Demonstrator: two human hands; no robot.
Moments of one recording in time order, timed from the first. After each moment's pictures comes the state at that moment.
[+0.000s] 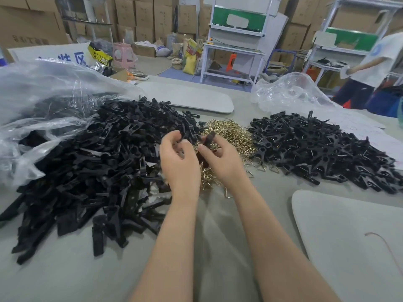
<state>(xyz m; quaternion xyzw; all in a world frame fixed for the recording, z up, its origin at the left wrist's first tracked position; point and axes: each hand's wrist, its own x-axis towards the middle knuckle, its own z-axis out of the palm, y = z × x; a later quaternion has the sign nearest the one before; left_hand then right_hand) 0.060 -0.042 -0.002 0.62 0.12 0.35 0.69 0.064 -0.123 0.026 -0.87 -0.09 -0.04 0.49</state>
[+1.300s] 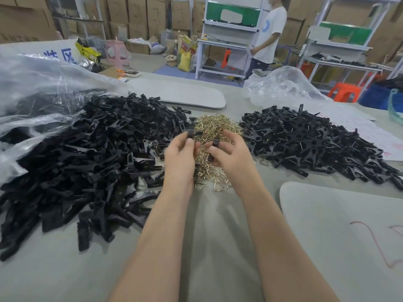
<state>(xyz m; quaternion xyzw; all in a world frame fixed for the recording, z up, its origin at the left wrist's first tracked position) 0.068 -0.058 -0.003 0.50 0.08 0.15 0.85 0.058 -0.157 0.018 -0.77 -0.02 -0.04 0.64</state>
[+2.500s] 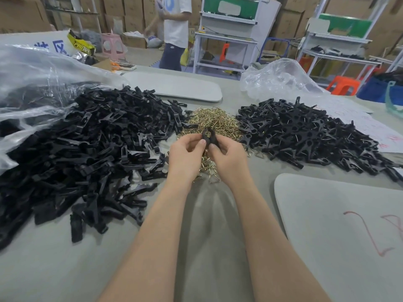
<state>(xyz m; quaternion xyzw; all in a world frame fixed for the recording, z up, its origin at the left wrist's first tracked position) 0.068 -0.066 -0.015 0.69 0.02 0.14 0.71 0.050 -0.165 0.006 -0.85 -0.06 -0.11 0.51</state>
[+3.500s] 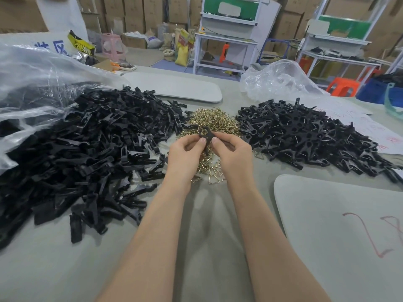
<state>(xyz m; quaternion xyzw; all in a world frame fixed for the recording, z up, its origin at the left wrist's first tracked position) 0.066 -0.065 -0.011 0.63 0.05 0.10 0.77 0.052 -0.164 0.005 -0.74 0.00 -0.15 0.65</state>
